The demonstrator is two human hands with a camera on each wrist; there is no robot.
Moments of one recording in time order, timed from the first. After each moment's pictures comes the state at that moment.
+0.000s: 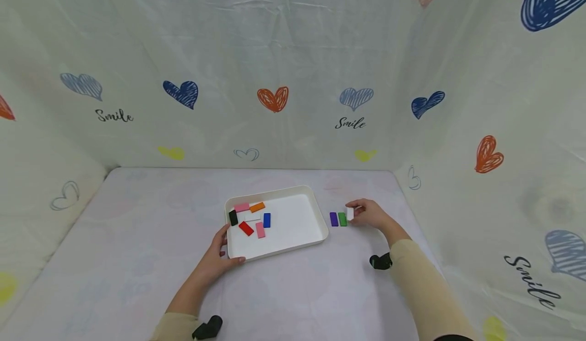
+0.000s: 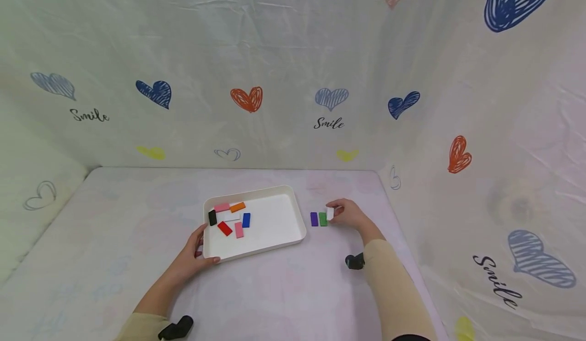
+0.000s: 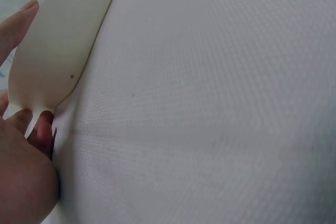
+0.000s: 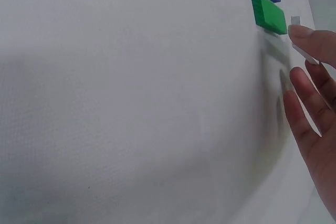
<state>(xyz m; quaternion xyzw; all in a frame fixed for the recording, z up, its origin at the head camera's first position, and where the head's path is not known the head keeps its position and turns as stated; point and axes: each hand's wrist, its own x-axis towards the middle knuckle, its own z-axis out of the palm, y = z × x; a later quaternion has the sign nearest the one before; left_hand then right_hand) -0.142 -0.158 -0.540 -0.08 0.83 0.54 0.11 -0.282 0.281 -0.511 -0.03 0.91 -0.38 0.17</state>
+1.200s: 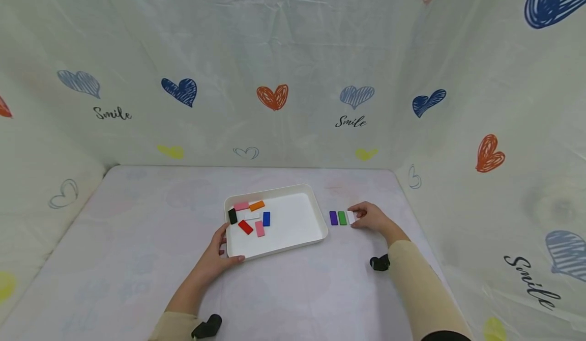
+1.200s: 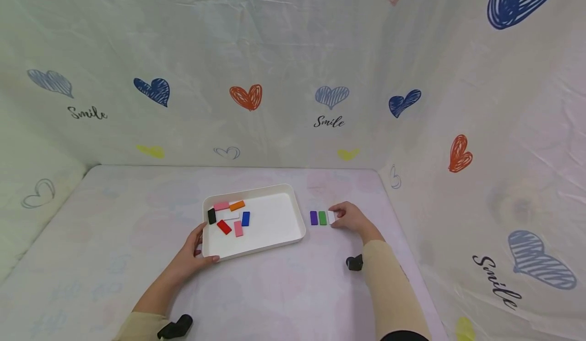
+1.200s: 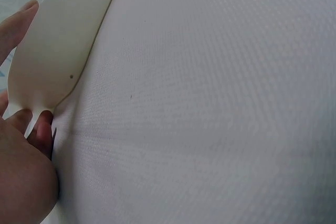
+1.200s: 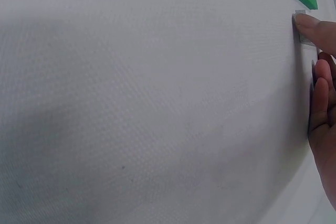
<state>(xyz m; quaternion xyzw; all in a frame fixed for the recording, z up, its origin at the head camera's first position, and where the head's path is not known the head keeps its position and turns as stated) -0.143 -0.159 -0.542 -0.08 0.83 0.54 0.11 -0.282 0.293 -0.532 -0.04 0.91 -0.38 0.16</state>
